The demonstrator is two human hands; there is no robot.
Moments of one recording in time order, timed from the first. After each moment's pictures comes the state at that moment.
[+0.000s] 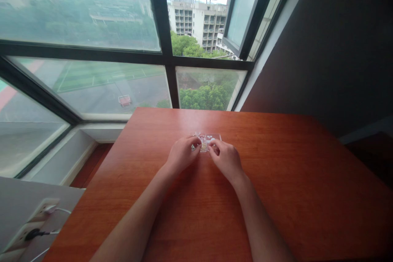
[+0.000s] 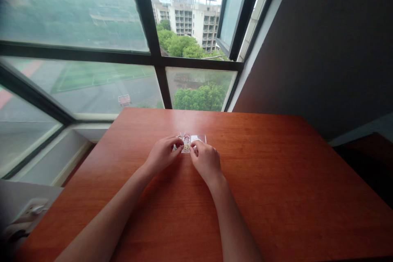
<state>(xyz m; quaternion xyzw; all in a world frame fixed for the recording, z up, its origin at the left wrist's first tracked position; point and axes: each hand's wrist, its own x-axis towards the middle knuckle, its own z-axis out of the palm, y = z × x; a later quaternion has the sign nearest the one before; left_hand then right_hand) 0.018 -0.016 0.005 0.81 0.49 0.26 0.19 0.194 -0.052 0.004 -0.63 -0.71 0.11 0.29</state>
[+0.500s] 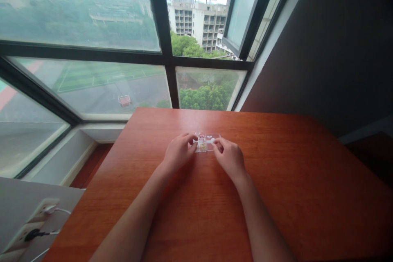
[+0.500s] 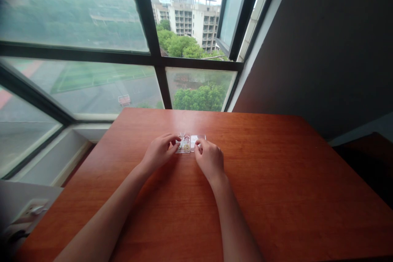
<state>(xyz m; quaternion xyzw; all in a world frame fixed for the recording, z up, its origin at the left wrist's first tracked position) 0.009 -0.011 0.007 0.80 0.51 0.26 0.17 0.202 -0.049 0.002 -0.67 -0.68 0.09 0.28</state>
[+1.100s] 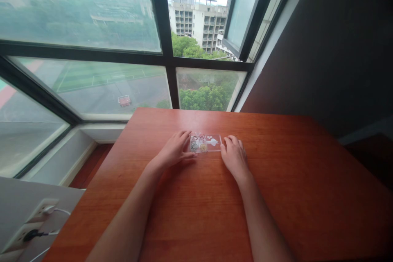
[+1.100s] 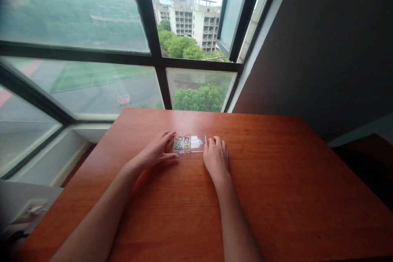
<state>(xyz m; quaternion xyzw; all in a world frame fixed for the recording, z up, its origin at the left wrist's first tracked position) -0.020 0.007 -0.007 0.84 0.46 0.19 0.20 0.219 -0.040 -0.016 -0.74 -0.65 0.04 0.15</state>
